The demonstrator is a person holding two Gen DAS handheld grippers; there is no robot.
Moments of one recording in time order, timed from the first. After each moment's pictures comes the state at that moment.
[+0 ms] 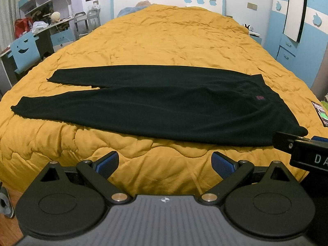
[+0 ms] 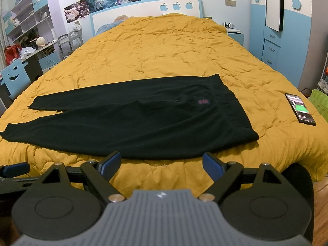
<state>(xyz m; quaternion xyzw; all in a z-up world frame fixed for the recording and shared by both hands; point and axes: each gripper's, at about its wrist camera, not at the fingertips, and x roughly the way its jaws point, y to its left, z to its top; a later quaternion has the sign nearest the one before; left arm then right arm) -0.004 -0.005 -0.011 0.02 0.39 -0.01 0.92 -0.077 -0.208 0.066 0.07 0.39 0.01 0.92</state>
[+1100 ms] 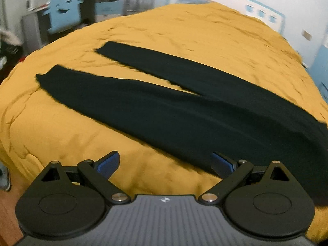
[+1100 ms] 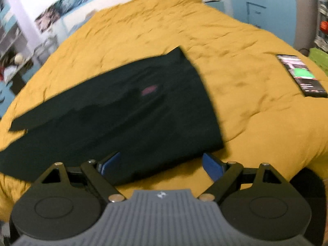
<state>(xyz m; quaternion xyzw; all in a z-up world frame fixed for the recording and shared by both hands) 0.092 0.189 -0.039 -0.10 0.41 0.09 0.90 0.021 -0.362 -0.025 0.20 0.43 -0.03 0.88</state>
